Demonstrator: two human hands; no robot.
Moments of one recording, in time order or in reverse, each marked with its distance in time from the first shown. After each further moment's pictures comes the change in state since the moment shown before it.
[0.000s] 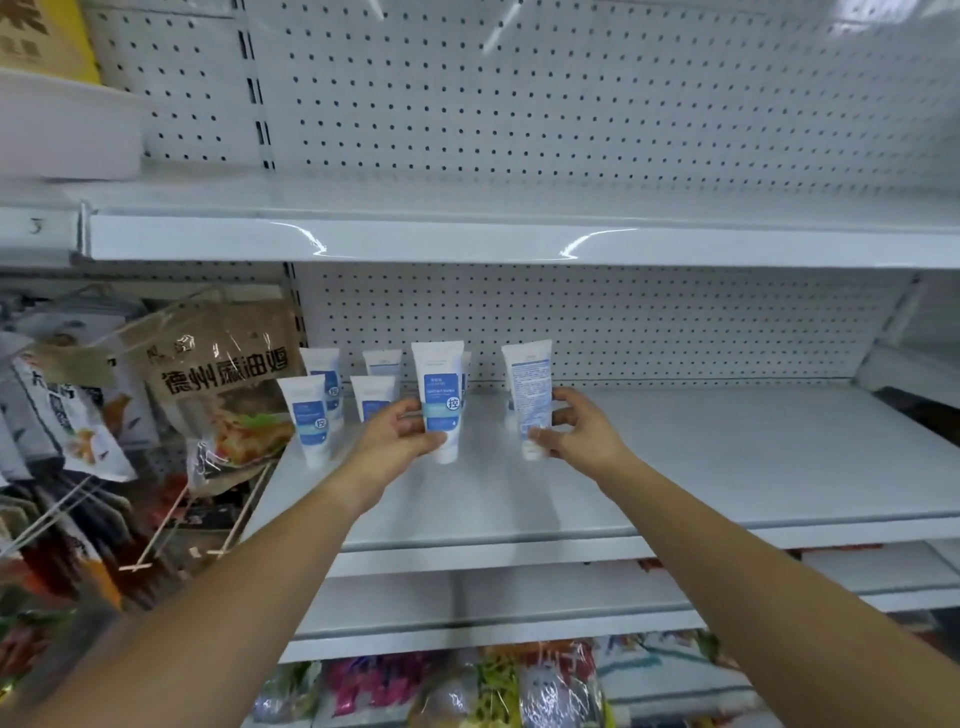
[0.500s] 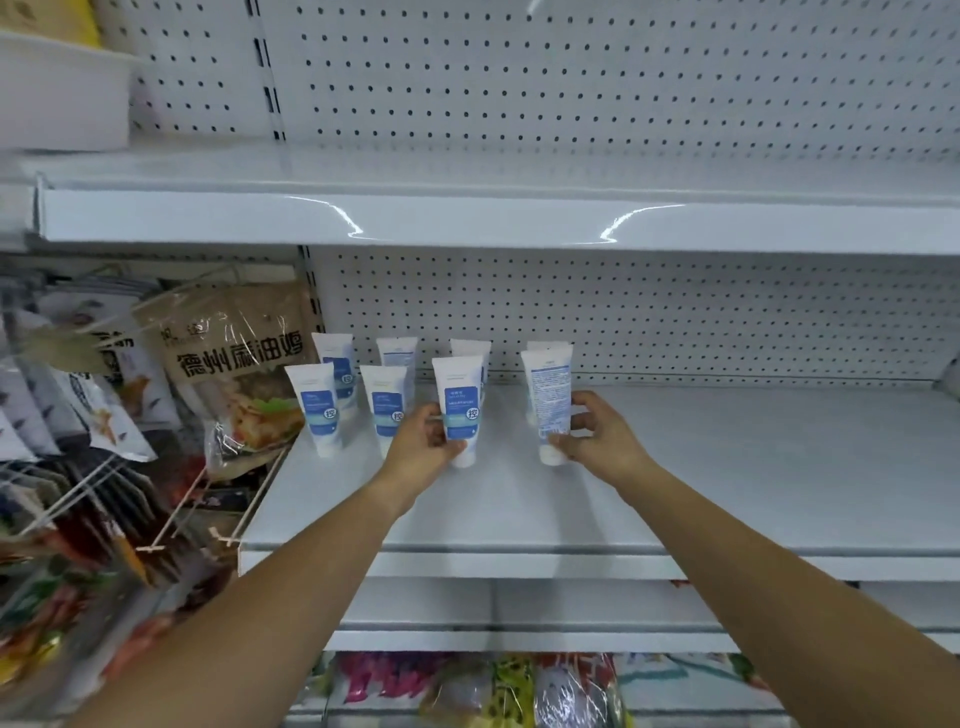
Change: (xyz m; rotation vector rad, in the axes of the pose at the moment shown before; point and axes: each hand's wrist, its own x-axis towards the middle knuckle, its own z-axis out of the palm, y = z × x) left_hand 0.033 -0.041 0.026 0.098 0.116 -0.033; right_hand 0.040 0.038 -0.001 -0.033 -0.071 -0.030
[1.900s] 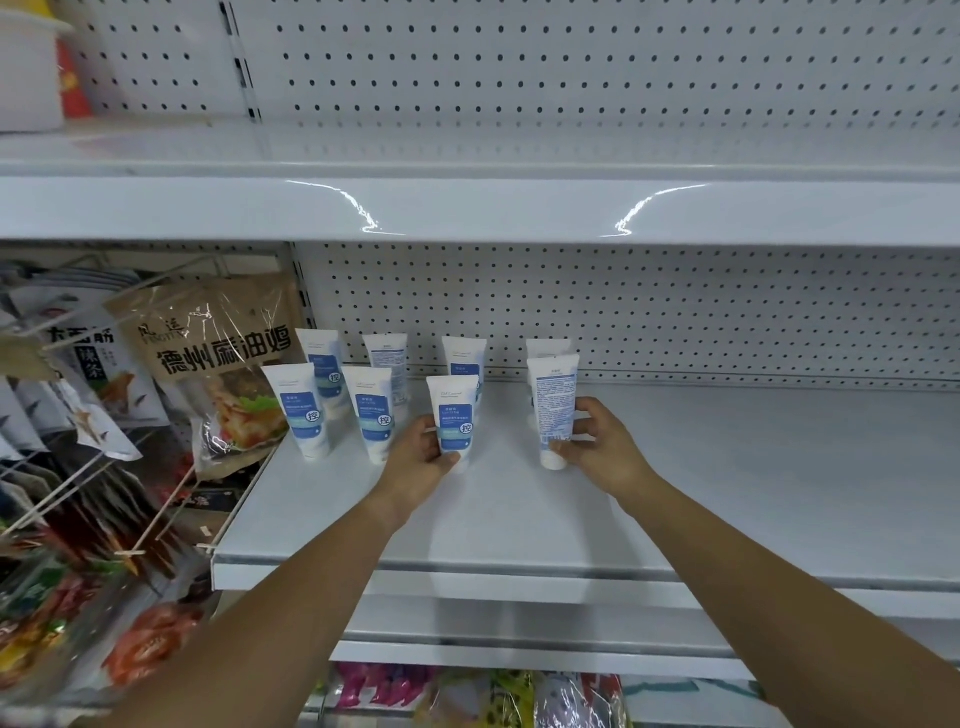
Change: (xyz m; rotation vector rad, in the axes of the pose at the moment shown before) left_hand 0.026 -0.036 0.017 0.001 0.035 -0.058; right_hand 0.037 0.037 0.000 0.094 -0.058 0.024
